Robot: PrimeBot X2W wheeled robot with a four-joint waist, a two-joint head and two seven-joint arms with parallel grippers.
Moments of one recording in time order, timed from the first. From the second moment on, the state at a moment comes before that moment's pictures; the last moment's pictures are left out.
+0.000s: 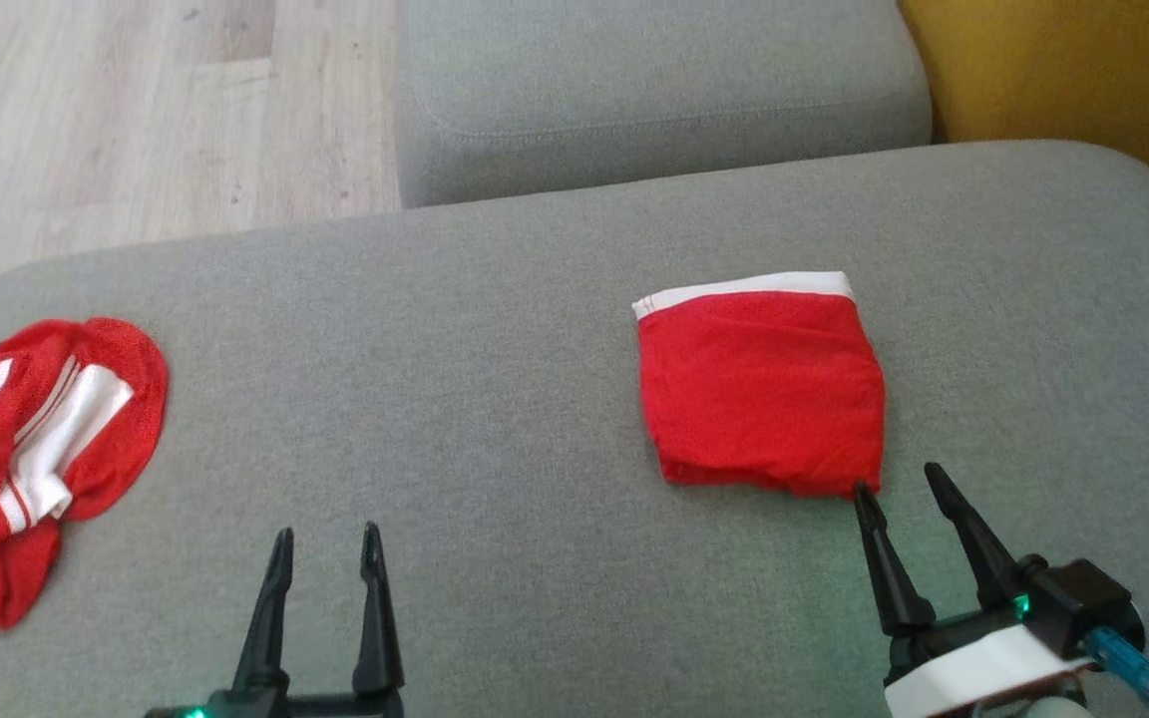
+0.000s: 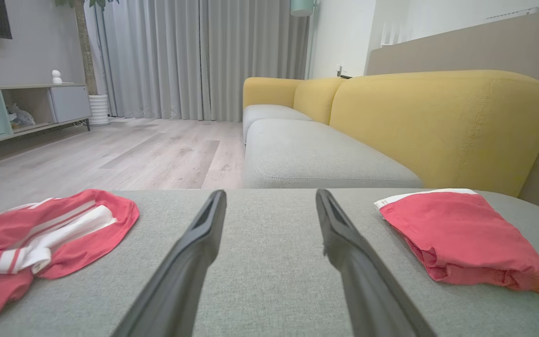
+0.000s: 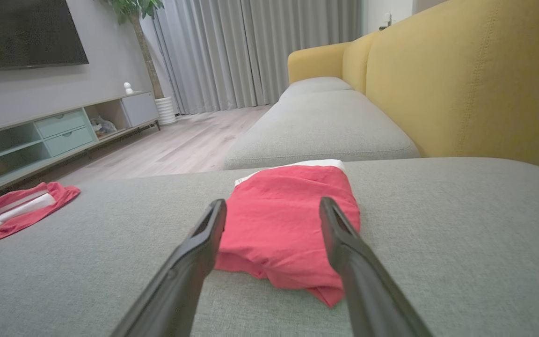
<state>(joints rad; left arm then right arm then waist) 0.19 0.05 -0.25 0.00 -0.16 0.15 -0.26 0.08 -0.16 0.21 0.18 0.25 0.13 -0.25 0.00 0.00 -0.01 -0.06</state>
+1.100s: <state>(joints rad) 0.24 0.05 -0.24 0.00 -0.16 0.16 -0.26 0.09 -0.13 0.16 0.20 0.21 0.13 -0.25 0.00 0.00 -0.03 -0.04</state>
